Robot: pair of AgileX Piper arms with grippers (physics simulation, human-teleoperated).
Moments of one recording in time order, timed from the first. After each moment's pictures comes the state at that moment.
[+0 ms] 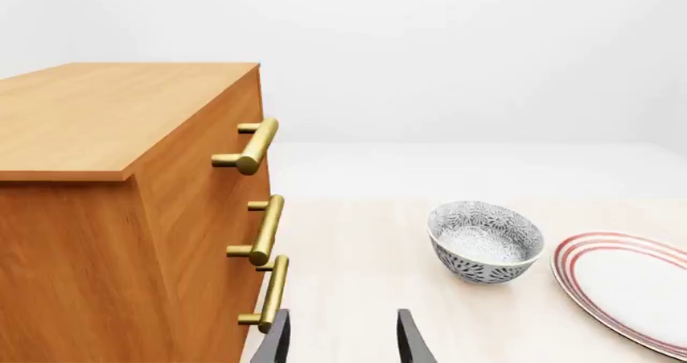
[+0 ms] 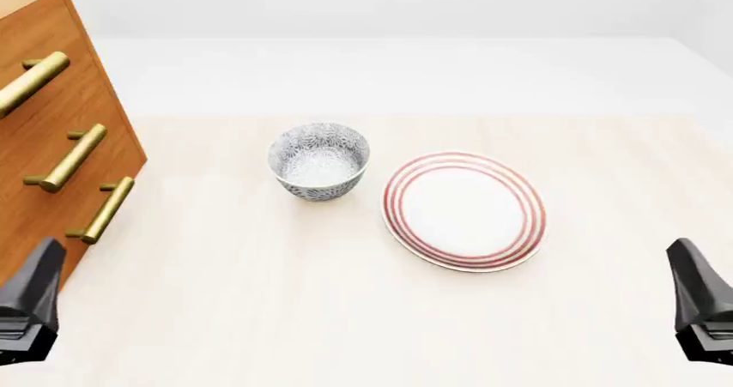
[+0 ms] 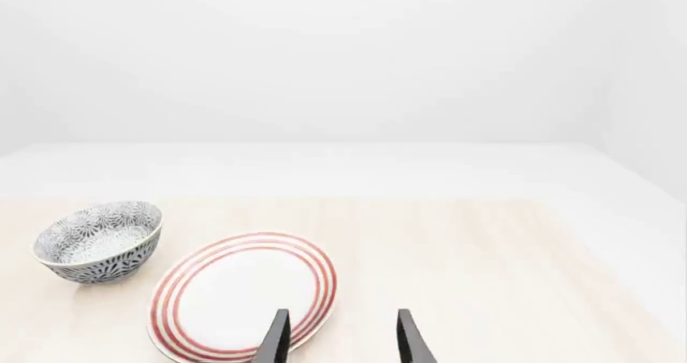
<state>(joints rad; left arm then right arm) 0.00 0.00 0.00 0.00 0.00 0.00 0.00 0.00 0.00 0.00</state>
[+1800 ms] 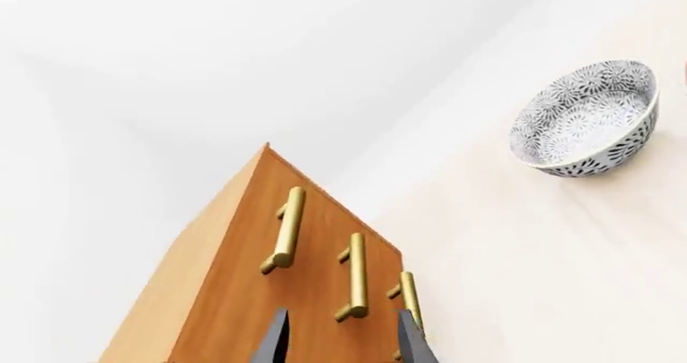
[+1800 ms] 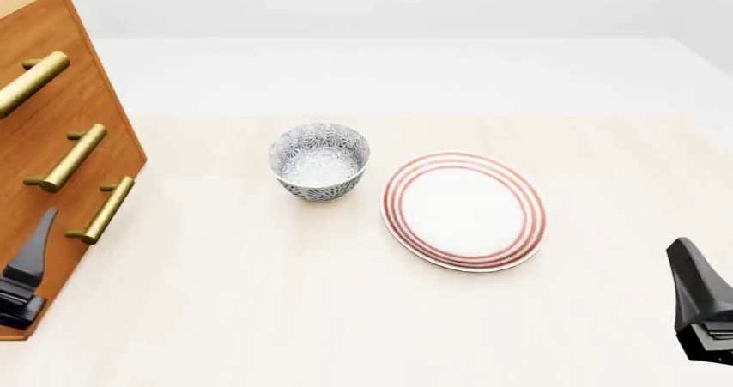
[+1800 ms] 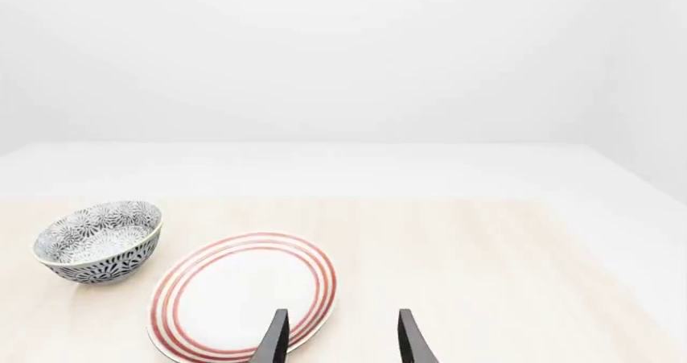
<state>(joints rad) 0.01 0.27 -0.20 0.00 0.81 0.00 0.00 -0.01 0.00 0.00</state>
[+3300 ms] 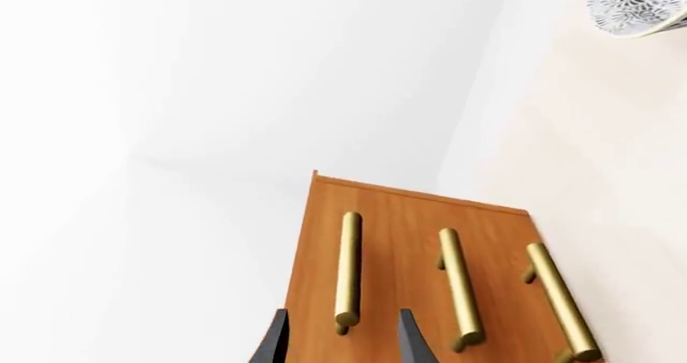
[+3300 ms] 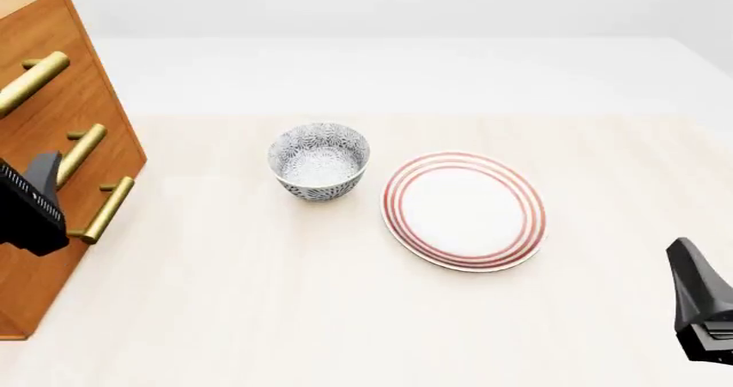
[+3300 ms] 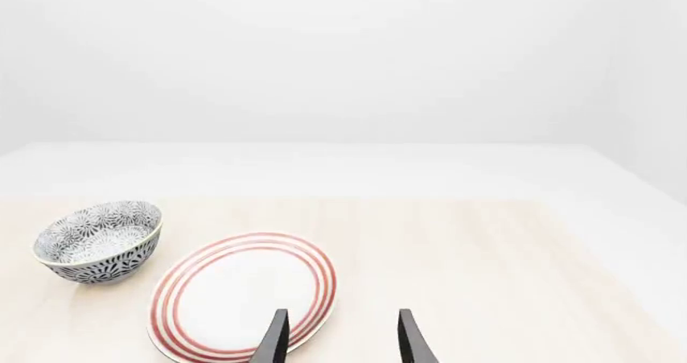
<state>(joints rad) 0.09 0.79 -0.29 -0.46 1.40 0.00 0.00 -0.01 0.00 0.00</state>
